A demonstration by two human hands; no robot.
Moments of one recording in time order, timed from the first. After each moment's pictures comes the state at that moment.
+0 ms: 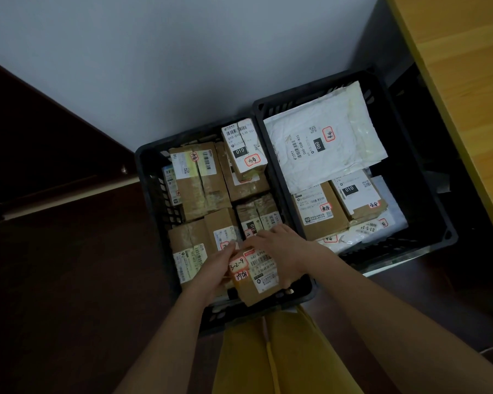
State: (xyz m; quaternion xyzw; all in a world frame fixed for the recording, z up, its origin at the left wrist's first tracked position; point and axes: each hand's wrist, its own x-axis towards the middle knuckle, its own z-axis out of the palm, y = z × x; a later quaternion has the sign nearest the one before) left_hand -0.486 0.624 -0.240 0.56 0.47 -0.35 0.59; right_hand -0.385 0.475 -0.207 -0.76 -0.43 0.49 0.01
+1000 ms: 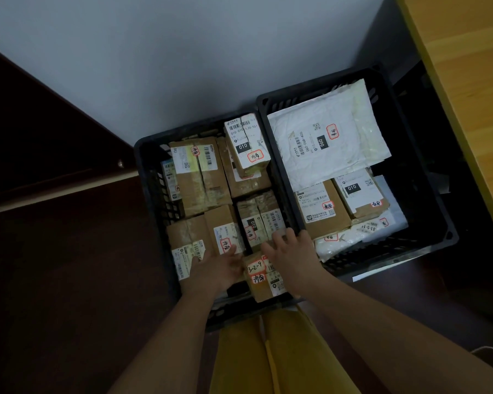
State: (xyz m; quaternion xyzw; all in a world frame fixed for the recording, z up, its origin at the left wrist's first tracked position) left_hand -0.497 0.633 -0.264 0.84 0.11 -0.51 0.17; right_hand -0.423 0.473 -0.213 -0.81 -0.37 0.40 -0.21
